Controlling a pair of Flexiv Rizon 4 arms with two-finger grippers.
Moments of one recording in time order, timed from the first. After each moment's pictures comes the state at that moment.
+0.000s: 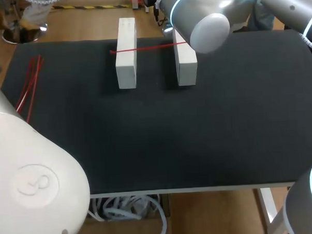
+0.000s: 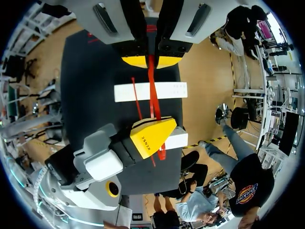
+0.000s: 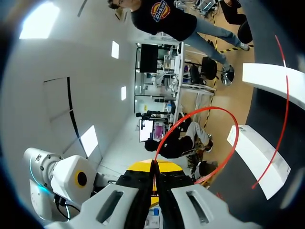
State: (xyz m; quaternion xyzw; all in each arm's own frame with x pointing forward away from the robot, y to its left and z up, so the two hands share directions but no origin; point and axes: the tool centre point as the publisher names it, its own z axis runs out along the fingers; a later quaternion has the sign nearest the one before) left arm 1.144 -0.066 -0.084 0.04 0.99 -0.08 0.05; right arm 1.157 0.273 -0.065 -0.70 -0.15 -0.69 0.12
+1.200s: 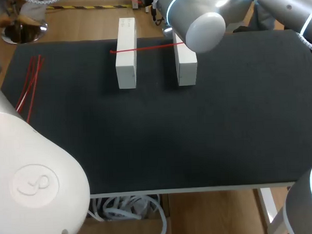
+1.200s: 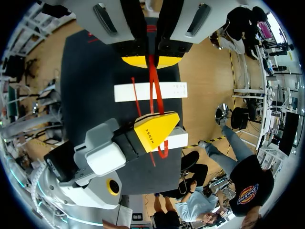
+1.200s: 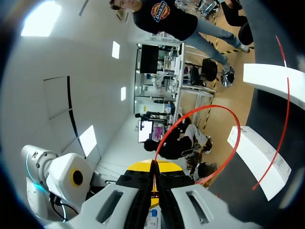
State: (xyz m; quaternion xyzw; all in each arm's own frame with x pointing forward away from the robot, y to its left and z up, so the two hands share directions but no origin) left arm 1.144 -0.066 -0.084 0.04 0.99 -0.08 0.05; right arm 1.161 0.279 -0.067 -0.70 -0.15 -0.69 0.11
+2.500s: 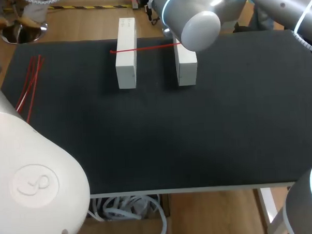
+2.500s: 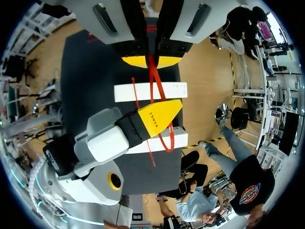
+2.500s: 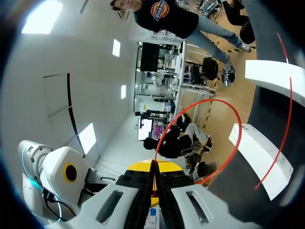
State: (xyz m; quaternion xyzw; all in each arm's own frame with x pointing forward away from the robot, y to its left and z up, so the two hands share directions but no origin) left arm 1.144 -0.066 -0.084 0.04 0.99 -0.08 0.05; right arm 1.166 0.293 -0.068 -0.70 -0.16 -0.69 0.11
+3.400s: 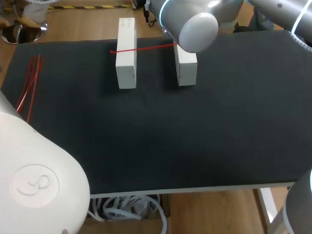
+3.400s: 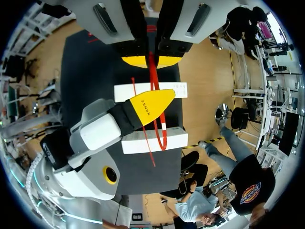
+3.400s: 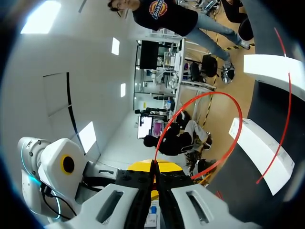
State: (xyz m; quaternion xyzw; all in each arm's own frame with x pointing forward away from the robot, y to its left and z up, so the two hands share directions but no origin) left arm 1.144 -0.066 -0.084 0.04 0.99 -0.08 0.05; right arm 1.159 0.305 -0.071 -0.70 -0.16 -0.69 0.12
